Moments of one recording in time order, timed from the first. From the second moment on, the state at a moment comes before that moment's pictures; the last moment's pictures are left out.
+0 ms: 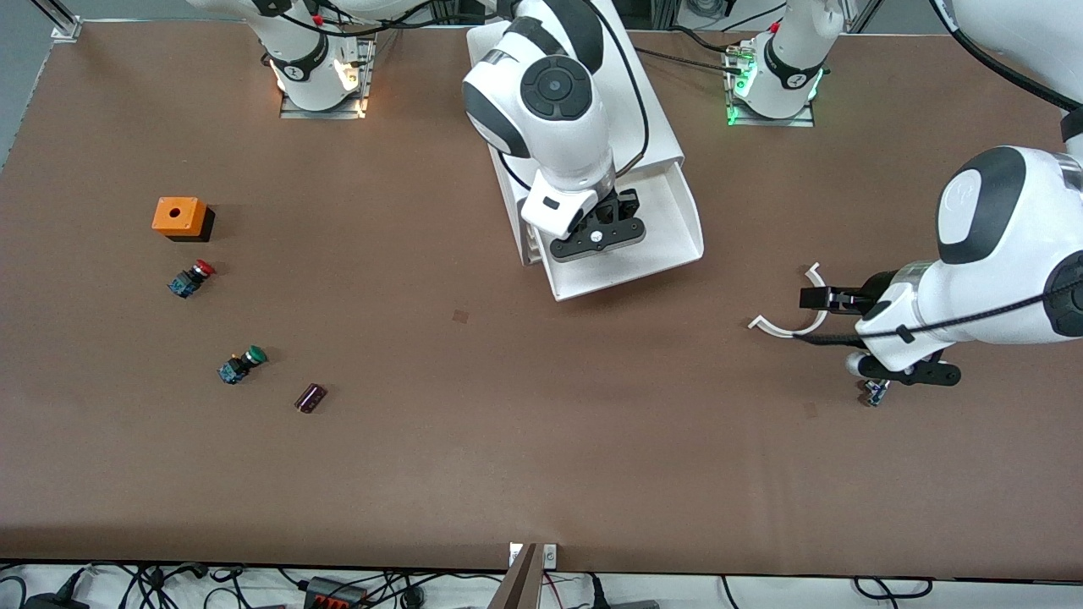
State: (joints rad) left arm -0.05 0.51 -0.08 -1.24 -0.07 1.46 -0.13; right arm 0.79 0.77 0.11 -0.98 0.06 1.88 0.65
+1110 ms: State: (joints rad) left arm -0.05 0.52 -0.08 -1.23 -0.07 1.52 -0.21; right arm 0.83 0.80 0.11 -0.98 -0.02 1.87 0.72
